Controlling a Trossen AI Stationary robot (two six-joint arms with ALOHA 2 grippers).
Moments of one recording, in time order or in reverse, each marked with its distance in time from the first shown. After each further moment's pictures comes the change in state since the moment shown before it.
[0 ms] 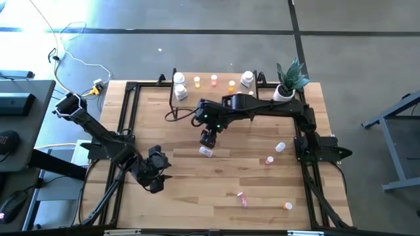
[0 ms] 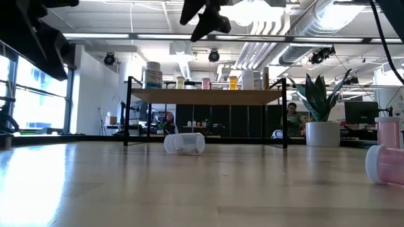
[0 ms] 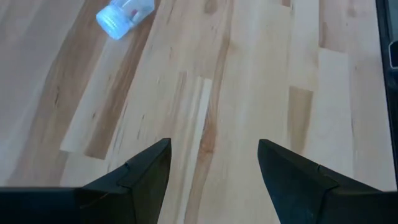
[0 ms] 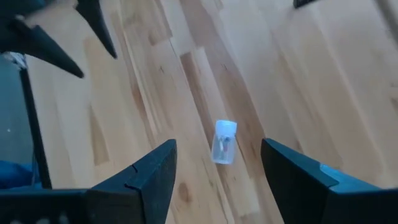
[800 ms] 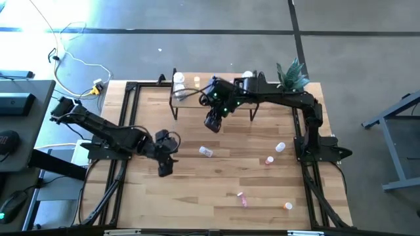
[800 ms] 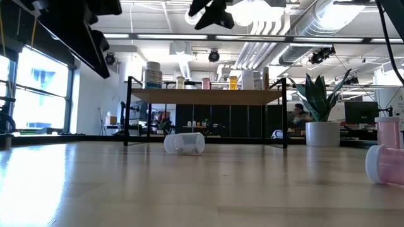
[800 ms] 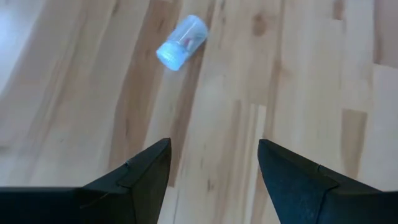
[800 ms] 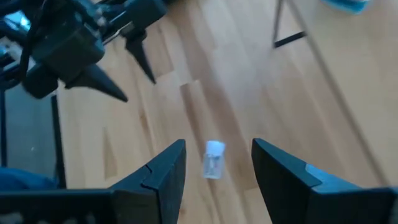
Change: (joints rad) left arm 0.319 0.000 0.132 -0.155 0.156 0.296; right arm -0.110 -0.094 0.001 0.024 -0.086 -0.073
